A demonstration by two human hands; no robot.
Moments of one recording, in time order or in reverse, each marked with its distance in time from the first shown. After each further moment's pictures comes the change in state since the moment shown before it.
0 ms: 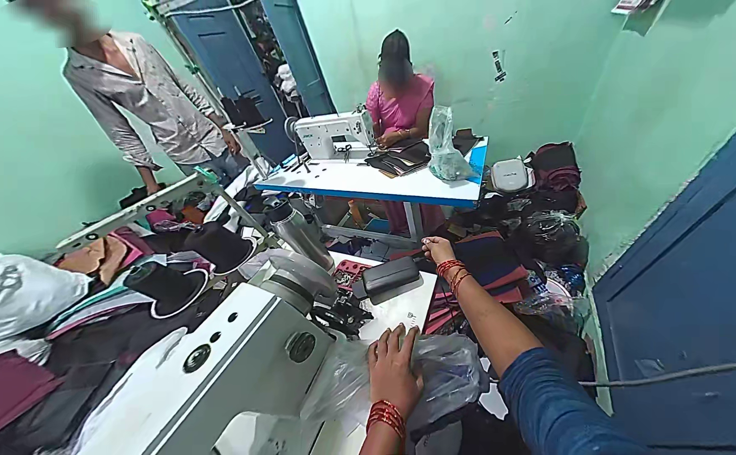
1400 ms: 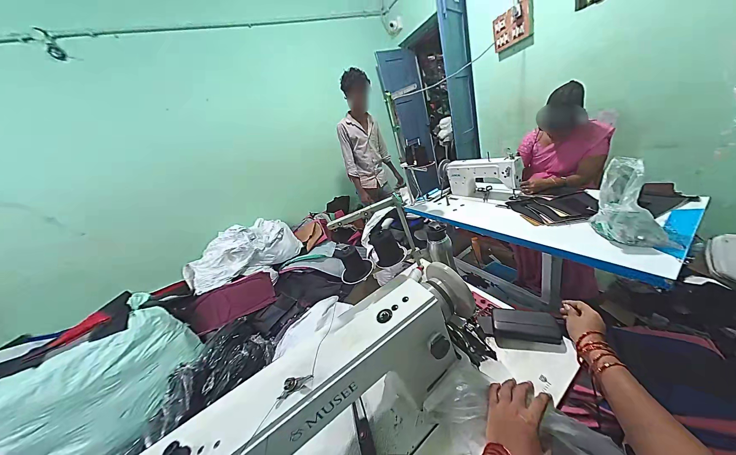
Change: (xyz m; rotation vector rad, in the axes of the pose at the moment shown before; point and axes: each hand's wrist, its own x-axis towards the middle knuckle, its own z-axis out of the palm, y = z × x) left_hand 0.001 0.000 -0.003 -0.102 -0.067 -0.034; right_hand -0.003 0.017 0.016 -0.423 -0.007 -0.294
